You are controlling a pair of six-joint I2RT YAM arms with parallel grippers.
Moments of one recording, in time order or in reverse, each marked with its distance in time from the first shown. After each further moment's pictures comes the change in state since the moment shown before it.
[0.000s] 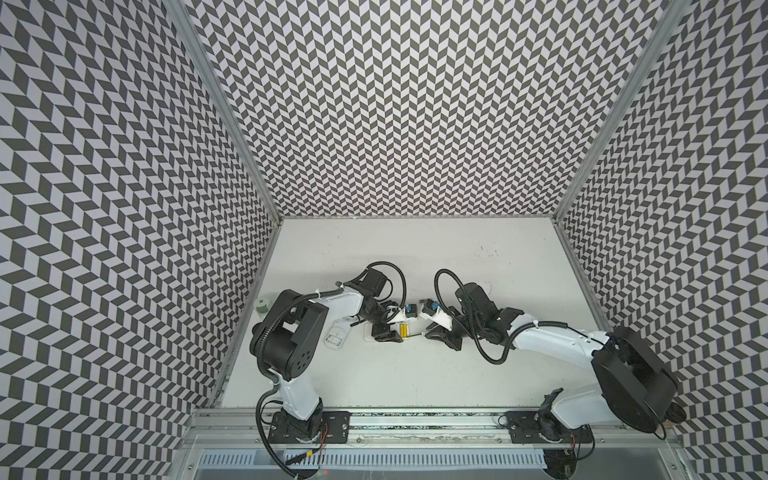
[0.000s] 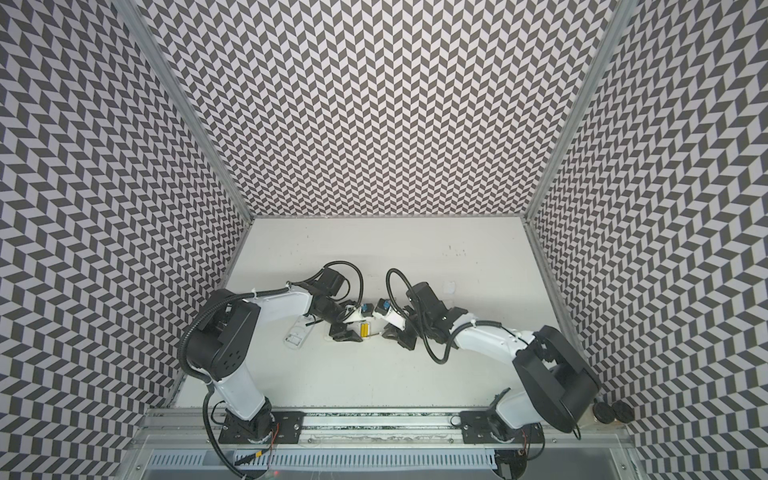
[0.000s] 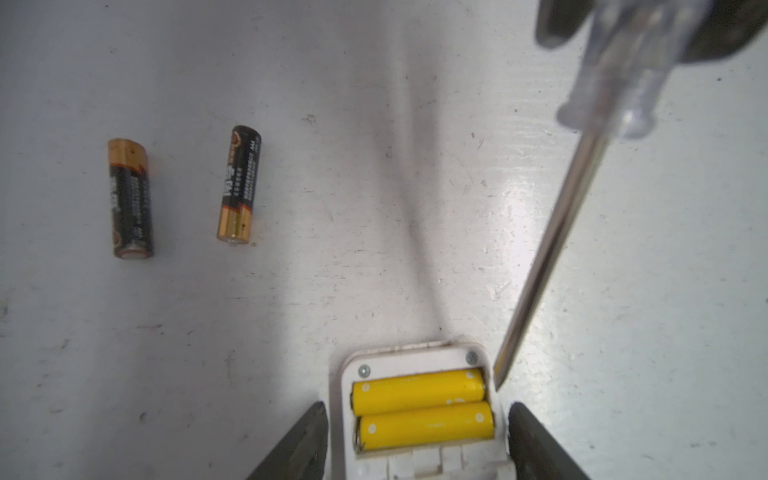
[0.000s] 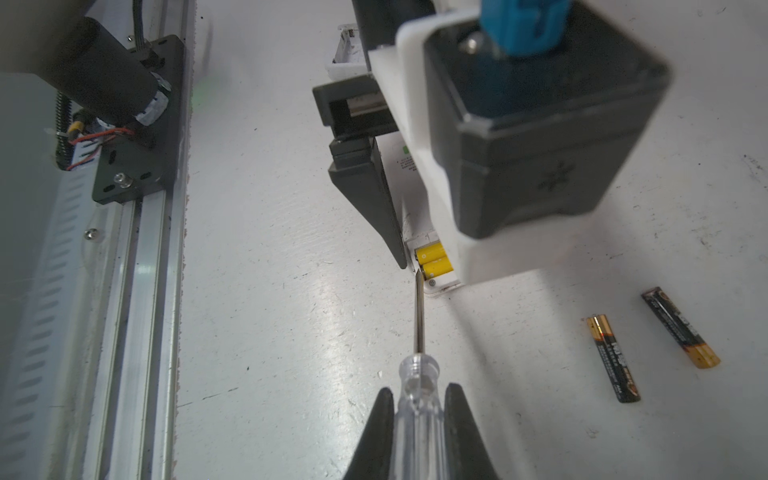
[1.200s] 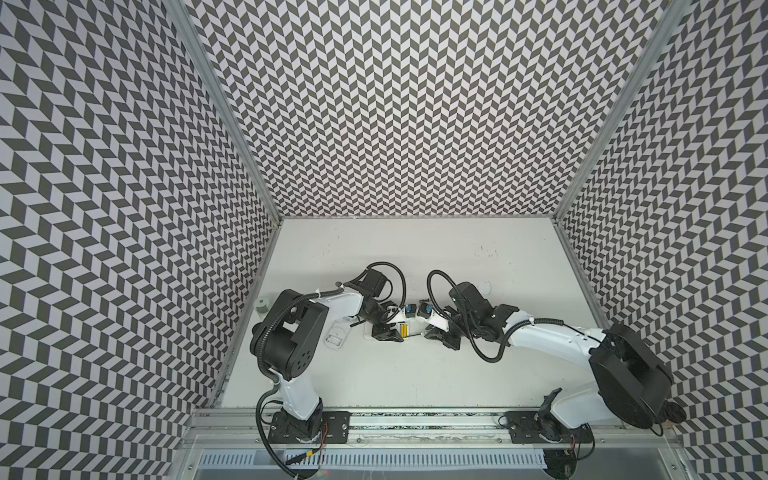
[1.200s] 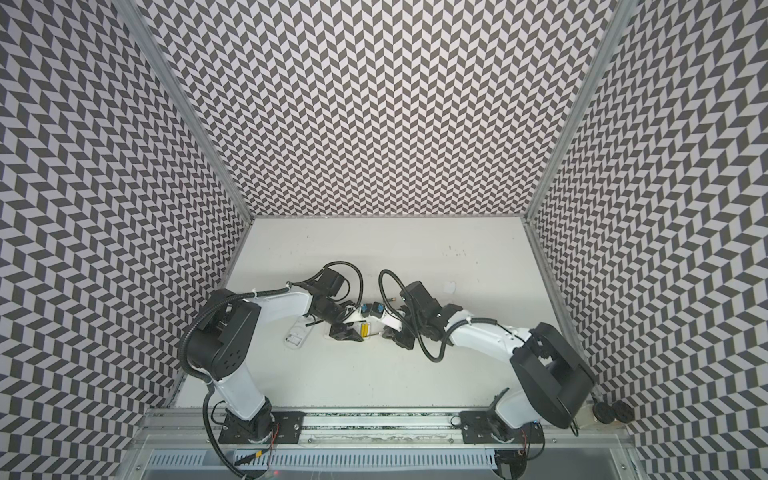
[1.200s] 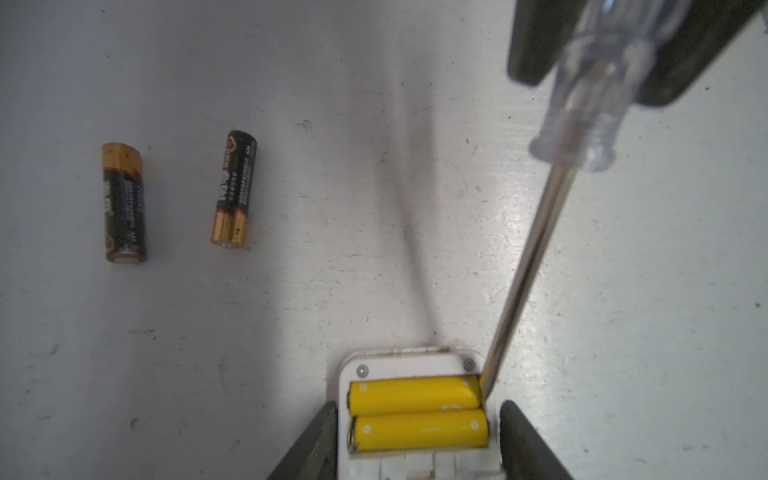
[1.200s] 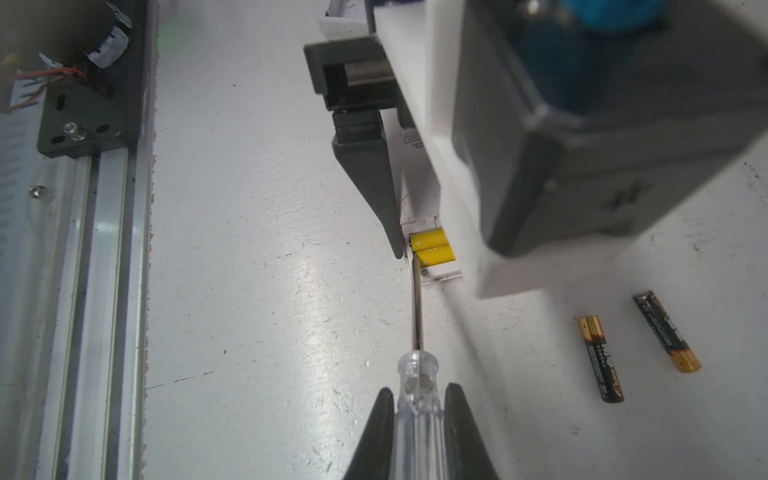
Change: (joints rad) left arm 0.000 0.002 -0.003 0.001 0.019 0.001; right arm 0.031 0.032 0.073 -0.099 0.074 -0.089
